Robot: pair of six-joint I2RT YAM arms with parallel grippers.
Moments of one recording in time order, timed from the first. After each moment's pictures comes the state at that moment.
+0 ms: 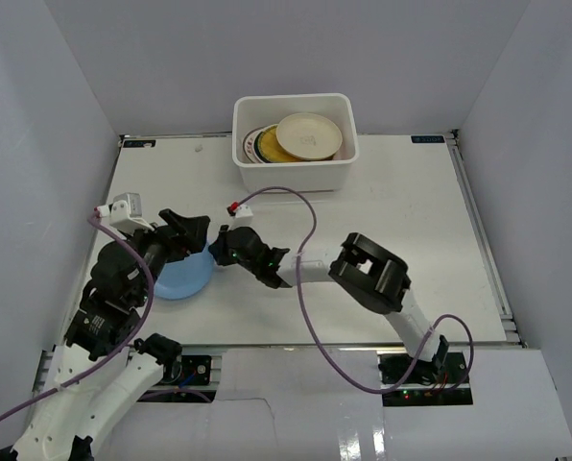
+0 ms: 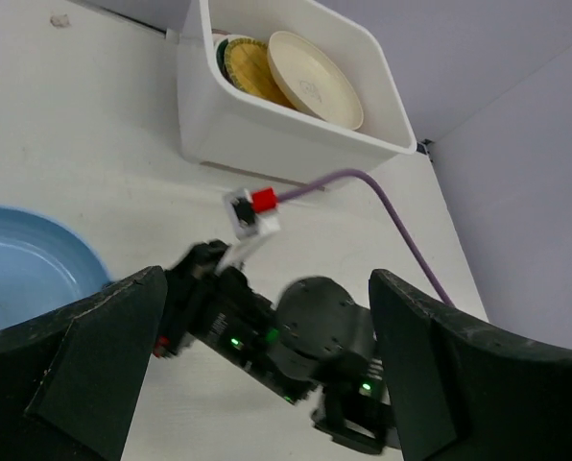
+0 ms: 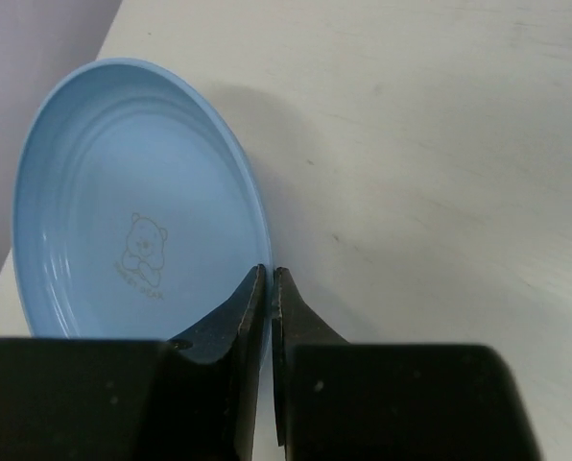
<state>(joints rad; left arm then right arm) -0.47 0.50 0.86 -0.48 -0.22 -0.59 1.13 2.28 1.50 0.45 0.24 0.72</state>
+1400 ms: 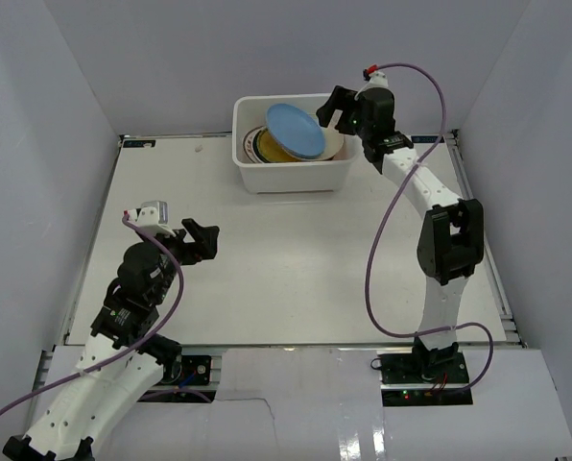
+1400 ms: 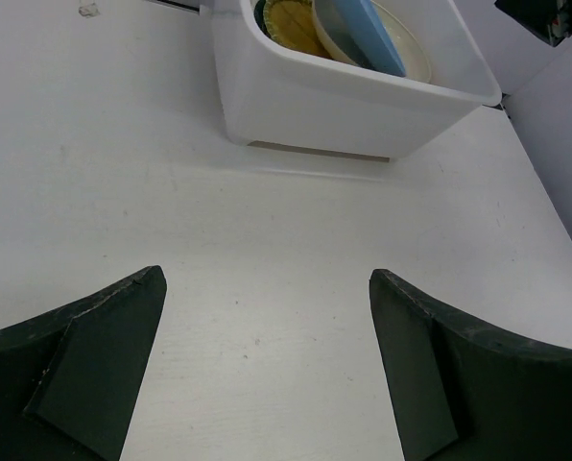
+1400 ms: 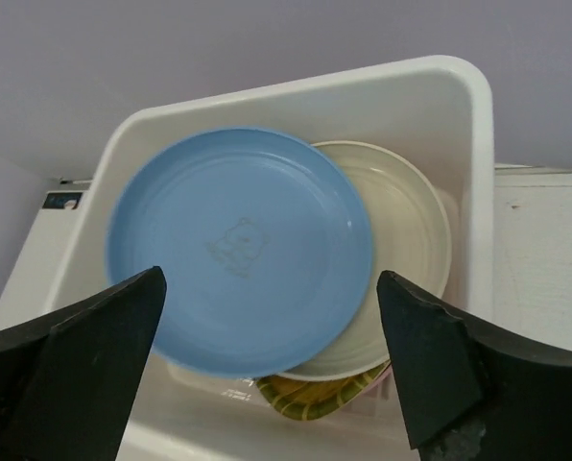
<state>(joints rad) -0.46 0.51 0.65 -0.30 -0.23 -0.42 0.33 2.00 1.79 0.02 -0.05 0.43</state>
